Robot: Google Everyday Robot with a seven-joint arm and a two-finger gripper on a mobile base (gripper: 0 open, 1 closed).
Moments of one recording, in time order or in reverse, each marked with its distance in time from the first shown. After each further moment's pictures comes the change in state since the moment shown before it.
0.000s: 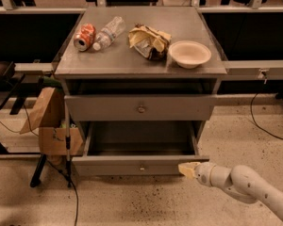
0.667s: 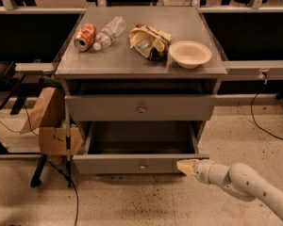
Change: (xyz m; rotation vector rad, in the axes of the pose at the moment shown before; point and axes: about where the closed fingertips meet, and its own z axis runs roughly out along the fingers) arm -0.015 0.002 0.003 0.008 -0.021 -0.020
